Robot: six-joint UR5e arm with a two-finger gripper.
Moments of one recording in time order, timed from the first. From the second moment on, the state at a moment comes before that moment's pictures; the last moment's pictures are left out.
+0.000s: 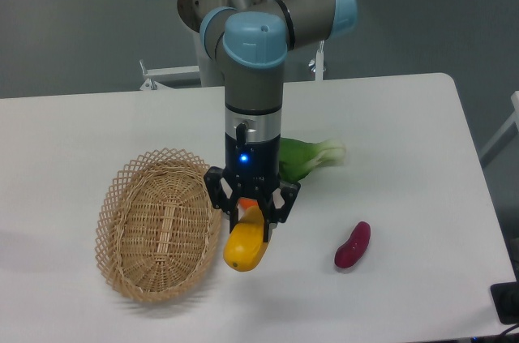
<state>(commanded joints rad) 2.35 -1.84 -1.68 -0.66 1.34 0.63</state>
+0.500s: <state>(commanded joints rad) 2.35 -1.81 -1.71 -0.66 1.35 0.62</state>
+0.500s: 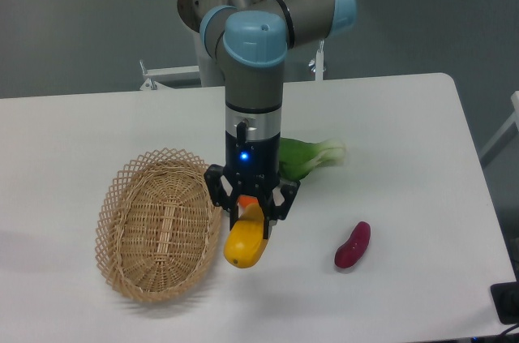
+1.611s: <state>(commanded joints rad) 2.07 -1.90 -1.86 -0.66 1.57 0.45</state>
